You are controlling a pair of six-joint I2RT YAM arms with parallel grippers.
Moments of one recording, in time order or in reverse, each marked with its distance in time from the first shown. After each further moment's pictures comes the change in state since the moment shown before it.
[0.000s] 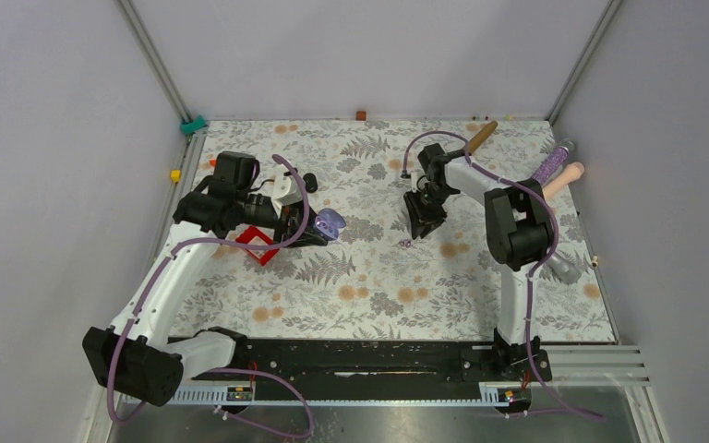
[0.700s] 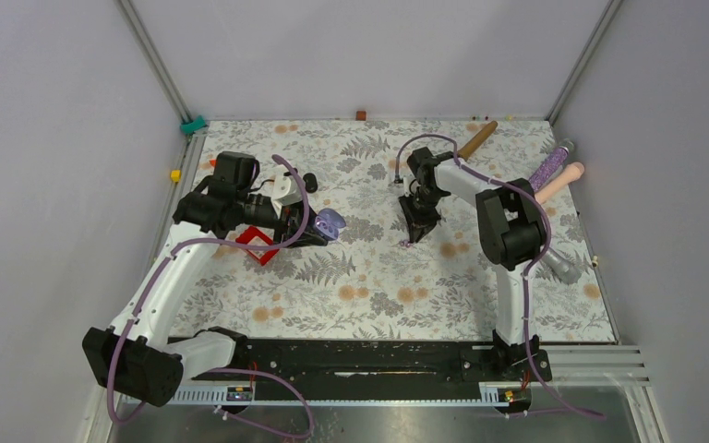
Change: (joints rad) left arm 0.000 -0.001 0.000 0.000 -0.001 0.001; right arm 0.056 0.026 0.023 -0.025 0.064 0.036
